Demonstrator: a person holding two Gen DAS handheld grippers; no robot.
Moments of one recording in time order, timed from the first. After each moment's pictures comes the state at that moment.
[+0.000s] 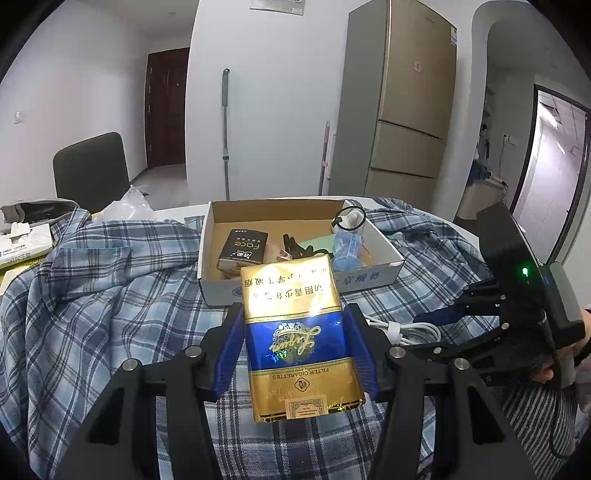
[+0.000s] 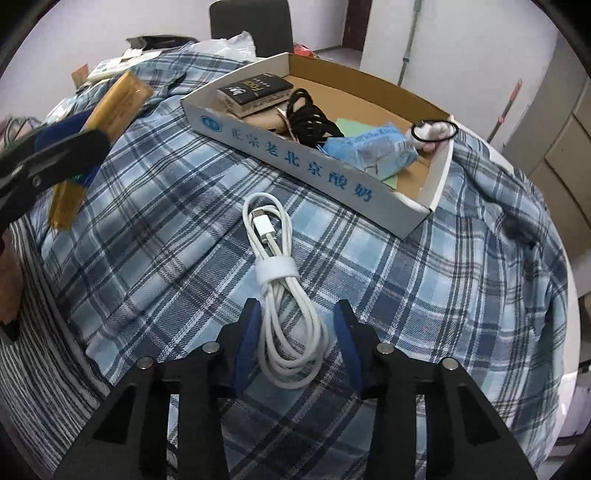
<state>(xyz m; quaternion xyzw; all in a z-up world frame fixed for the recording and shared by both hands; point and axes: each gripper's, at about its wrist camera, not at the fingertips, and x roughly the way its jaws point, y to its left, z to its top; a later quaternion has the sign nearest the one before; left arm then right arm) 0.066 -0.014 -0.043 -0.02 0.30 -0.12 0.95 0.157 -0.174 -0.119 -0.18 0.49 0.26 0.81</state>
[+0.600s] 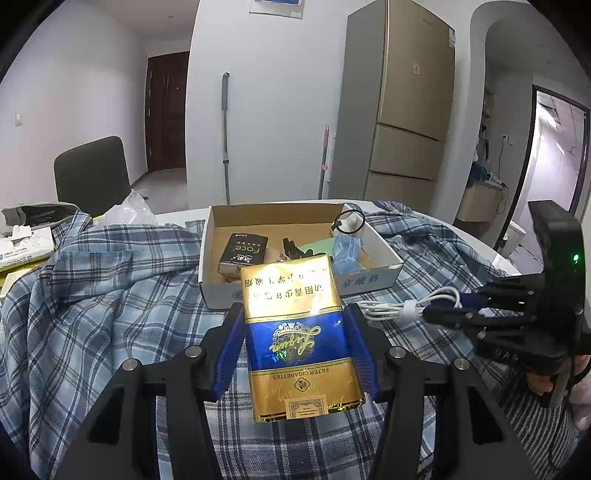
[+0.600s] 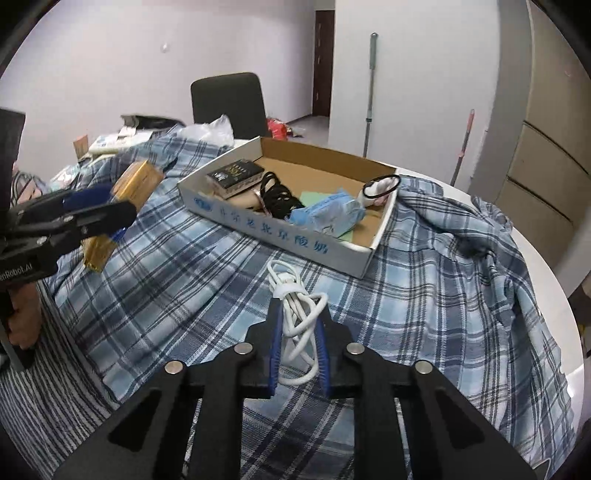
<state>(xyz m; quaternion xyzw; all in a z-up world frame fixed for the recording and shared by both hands) 0.063 -0.014 -0.040 -0.02 0.29 -0.12 0.95 0.125 -0.206 -0.089 -0.10 0.37 0.23 0.90</state>
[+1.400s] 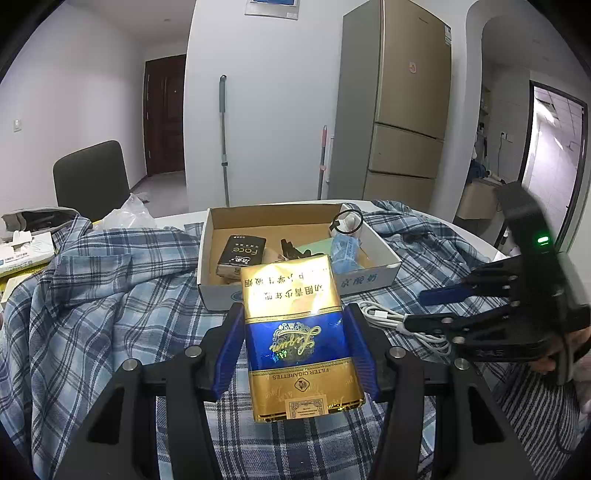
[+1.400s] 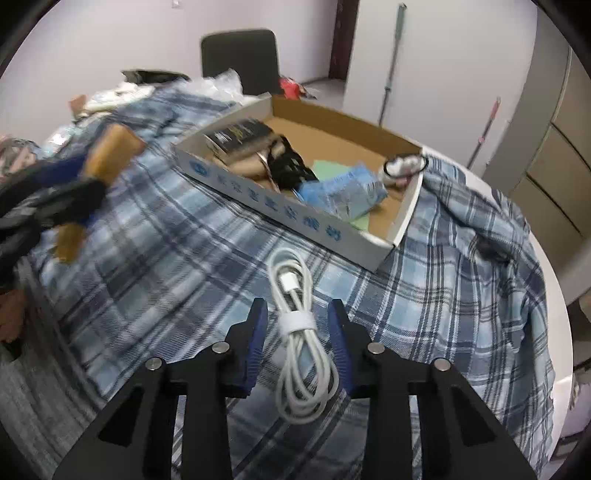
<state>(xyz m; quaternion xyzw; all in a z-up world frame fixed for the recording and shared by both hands) 0.063 -0.017 -0.040 -0.01 0.29 -0.12 0.95 0.155 -0.180 -0.107 -0.16 0.44 0.24 0.85</state>
